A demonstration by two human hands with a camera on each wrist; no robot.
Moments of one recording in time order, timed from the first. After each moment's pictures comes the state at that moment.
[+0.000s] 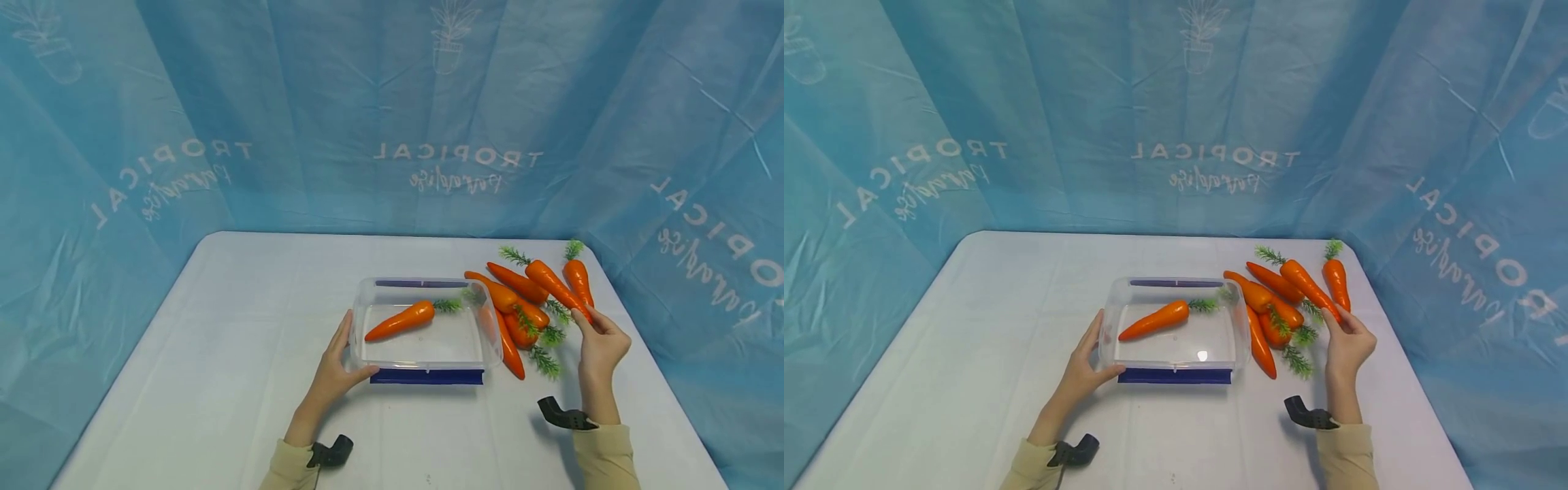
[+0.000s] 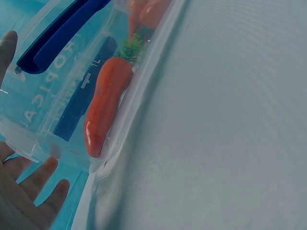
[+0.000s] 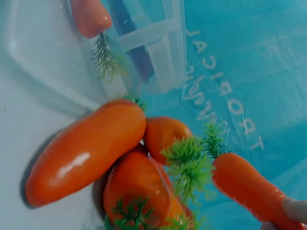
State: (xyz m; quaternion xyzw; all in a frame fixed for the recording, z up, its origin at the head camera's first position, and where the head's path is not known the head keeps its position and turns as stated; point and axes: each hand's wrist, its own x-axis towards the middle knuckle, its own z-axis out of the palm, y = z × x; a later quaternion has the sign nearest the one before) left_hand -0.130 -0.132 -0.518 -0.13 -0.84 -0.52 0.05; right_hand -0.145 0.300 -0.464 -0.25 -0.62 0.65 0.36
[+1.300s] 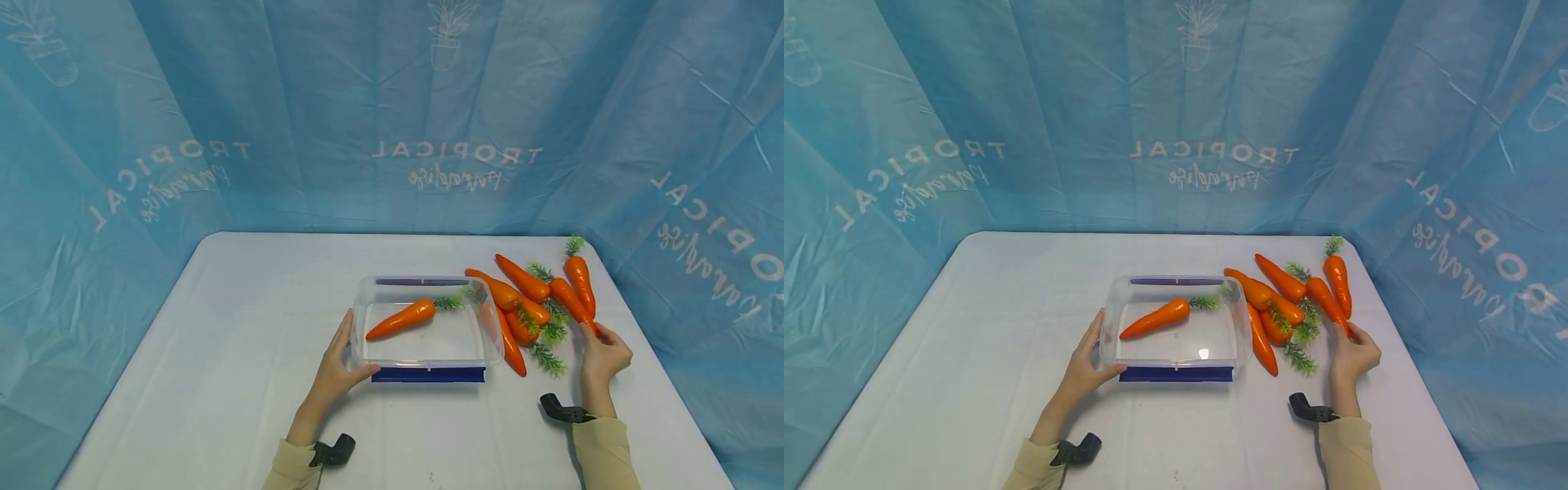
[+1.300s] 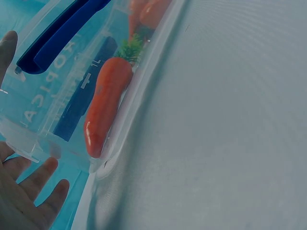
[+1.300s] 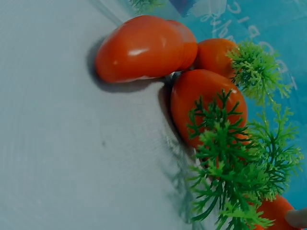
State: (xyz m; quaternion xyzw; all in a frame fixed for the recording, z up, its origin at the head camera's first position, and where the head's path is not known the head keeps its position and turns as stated) left_hand -0.129 -0.133 -0.516 -0.13 -0.84 -0.53 0.04; right_hand -0.143 0.321 -0.508 -0.37 -0.66 0.54 0.36
